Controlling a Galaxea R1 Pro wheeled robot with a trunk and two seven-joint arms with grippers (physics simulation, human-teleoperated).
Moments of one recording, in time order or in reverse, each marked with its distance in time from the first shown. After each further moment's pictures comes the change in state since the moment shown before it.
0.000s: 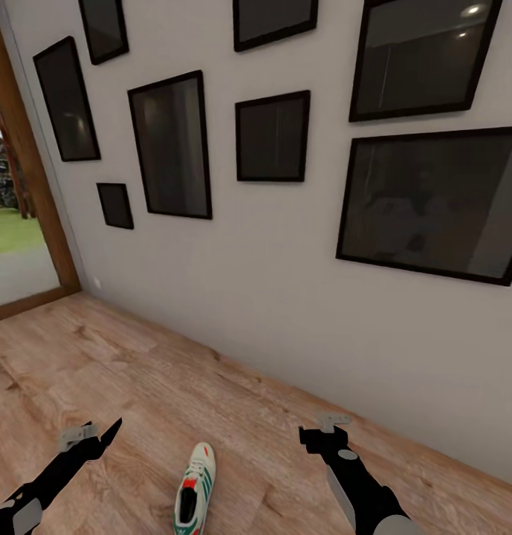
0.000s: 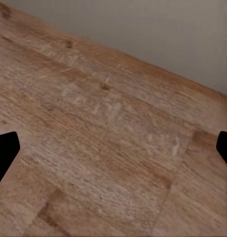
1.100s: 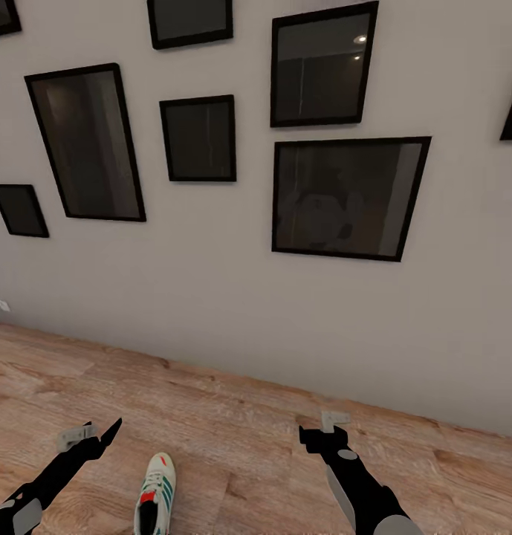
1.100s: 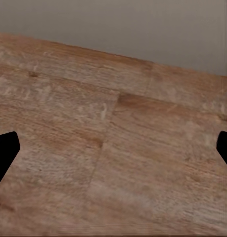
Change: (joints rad) left arm 0.000 0.000 0.000 0.000 0.000 0.000 0.000; right arm 0.000 0.000 0.001 -0.001 0.002 0.000 0.000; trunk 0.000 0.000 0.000
